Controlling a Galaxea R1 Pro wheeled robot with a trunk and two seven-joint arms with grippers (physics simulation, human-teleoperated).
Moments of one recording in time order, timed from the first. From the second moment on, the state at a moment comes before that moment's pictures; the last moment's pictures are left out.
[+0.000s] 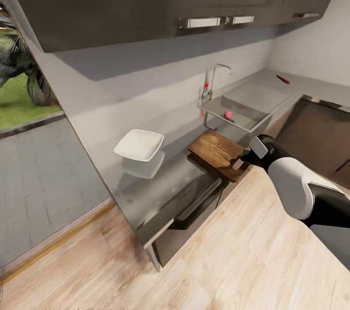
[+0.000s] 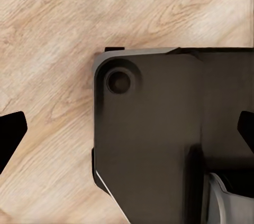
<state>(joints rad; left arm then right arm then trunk) 0.00 -0.01 0.00 -0.24 0.00 -0.36 0.00 -1.38 -0.08 -0.27 -0.23 -0.23 0.68 -0.51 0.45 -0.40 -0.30</state>
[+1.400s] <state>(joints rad) 0.00 -0.01 0.00 -0.24 0.00 -0.36 0.00 -1.38 -0.08 -0.27 -0.23 -0.23 0.68 -0.51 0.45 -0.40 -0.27</state>
